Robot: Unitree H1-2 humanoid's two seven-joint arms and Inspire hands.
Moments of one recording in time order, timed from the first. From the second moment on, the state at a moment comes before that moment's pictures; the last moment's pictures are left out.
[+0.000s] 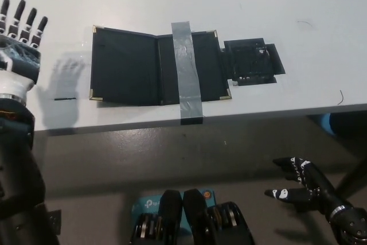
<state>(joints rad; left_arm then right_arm) -0.68 0.08 0.55 0.06 -0.68 0.46 0.19 -0.23 -0.21 0.09 0.32 -0.07 0.22 0.16</state>
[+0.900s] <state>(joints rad) -0.52 -0.02 0.48 0.27 -0.63 0.34 0.18 -0.23 -0.21 0.09 0.32 -0.07 0.22 0.16</state>
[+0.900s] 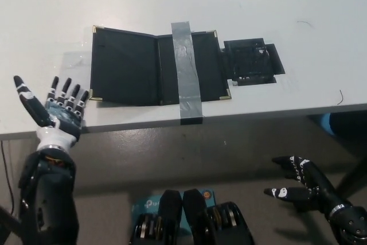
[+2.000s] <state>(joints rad) -0.58 -0.26 0.46 0.33 -0.67 0.25 0.22 -0.26 -0.23 0.11 0.31 -0.08 0.22 0.18</state>
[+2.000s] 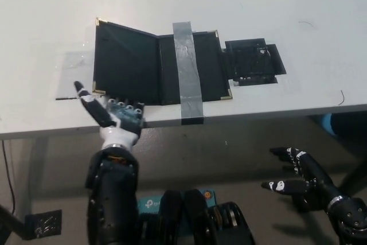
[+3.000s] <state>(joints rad) -0.67 0.13 -0.45 0.38 -0.12 0.28 0.19 -0.25 -0.22 0.12 0.32 -0.08 0.23 0.18</state>
